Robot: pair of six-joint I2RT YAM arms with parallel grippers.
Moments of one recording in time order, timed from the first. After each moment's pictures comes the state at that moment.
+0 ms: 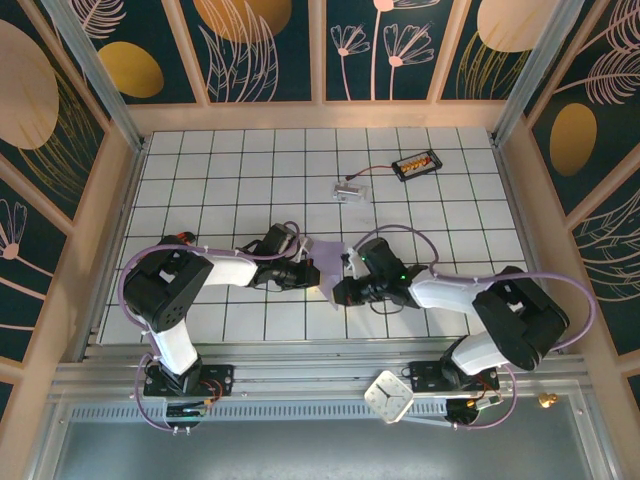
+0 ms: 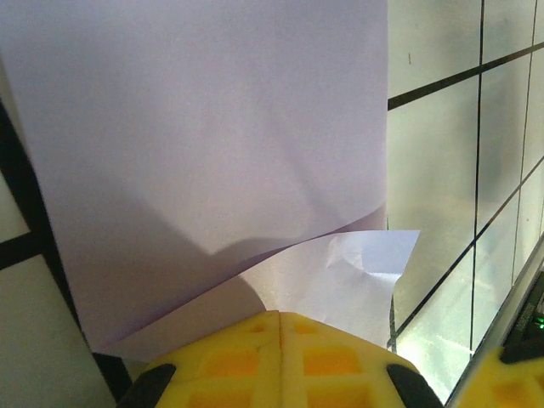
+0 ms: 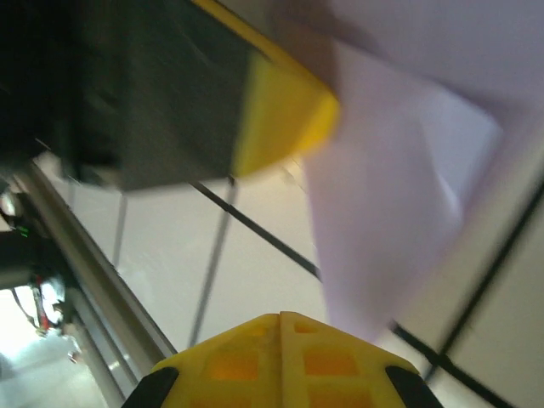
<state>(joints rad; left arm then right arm) -0.66 1.79 0.75 0.09 0.53 -0.71 0.76 1.45 0.55 0.04 -0.51 0.61</state>
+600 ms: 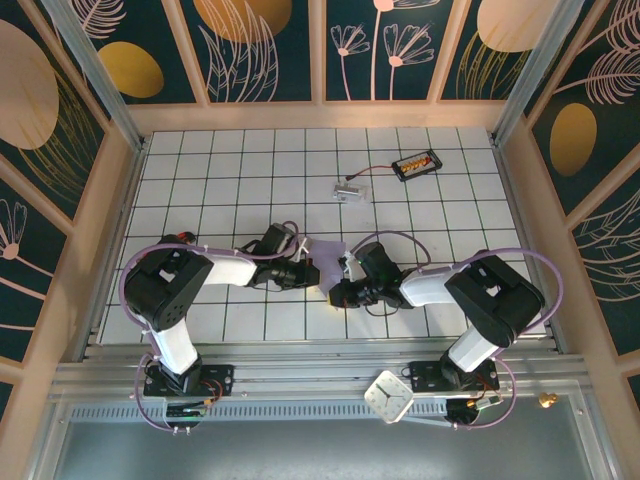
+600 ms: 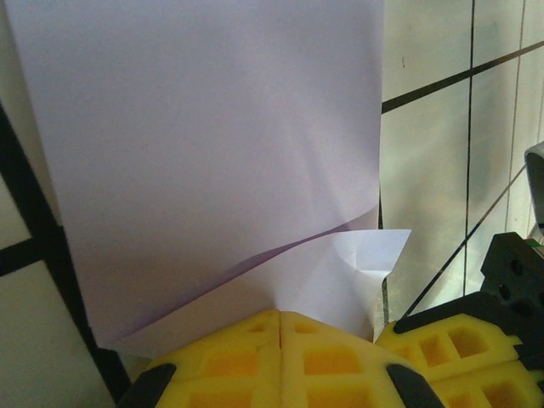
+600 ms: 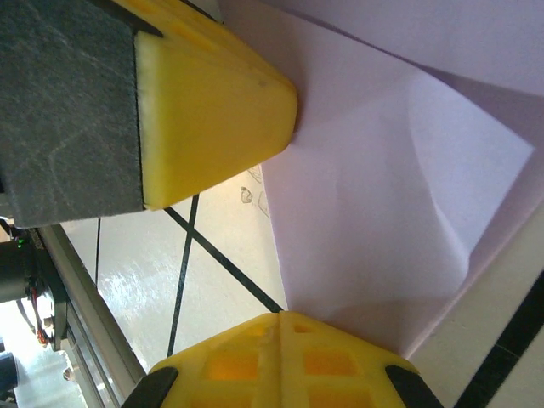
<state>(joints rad) -0.64 1.79 0.73 0.12 0.56 -0.71 0.75 1.60 0.50 0.22 -0.55 0.66</state>
